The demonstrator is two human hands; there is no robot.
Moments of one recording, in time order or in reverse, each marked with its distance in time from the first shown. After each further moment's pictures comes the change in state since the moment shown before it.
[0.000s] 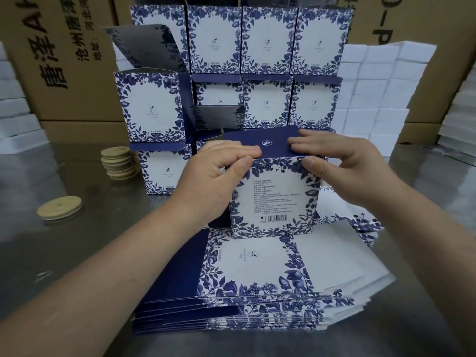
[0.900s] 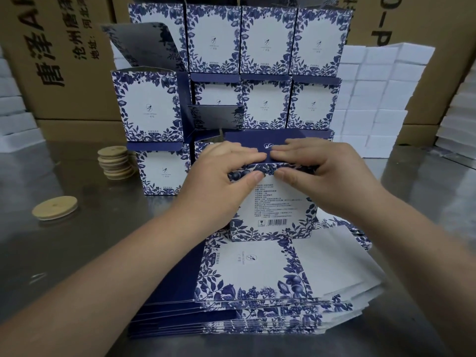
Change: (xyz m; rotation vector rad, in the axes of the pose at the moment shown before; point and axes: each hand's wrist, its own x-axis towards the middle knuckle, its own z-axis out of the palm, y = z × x) left_hand -0.004 0.011 0.005 0.132 -0.008 -0.048; right_hand 0.005 -0.027 0.018 -0.240 -0.004 0.017
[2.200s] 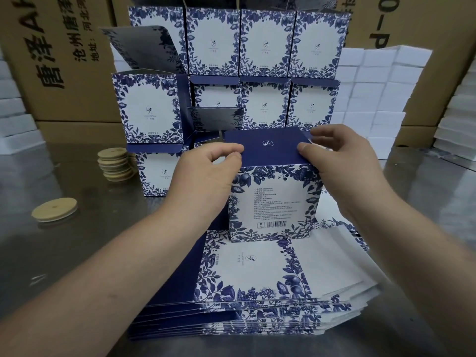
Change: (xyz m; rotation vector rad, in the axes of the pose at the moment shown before) left_hand 0.005 0.003 -0.002 -0.305 0.178 -0.407; right_hand 0.008 0.015 0.007 0.513 0.369 0.515
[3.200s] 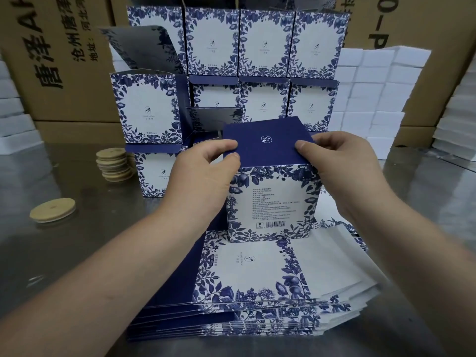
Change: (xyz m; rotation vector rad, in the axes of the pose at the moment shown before) left_hand 0.000 -0.001 0.001 -0.031 0.000 -0.002; right_hand -0.006 -0.009 0.001 0.046 -0.035 0.055
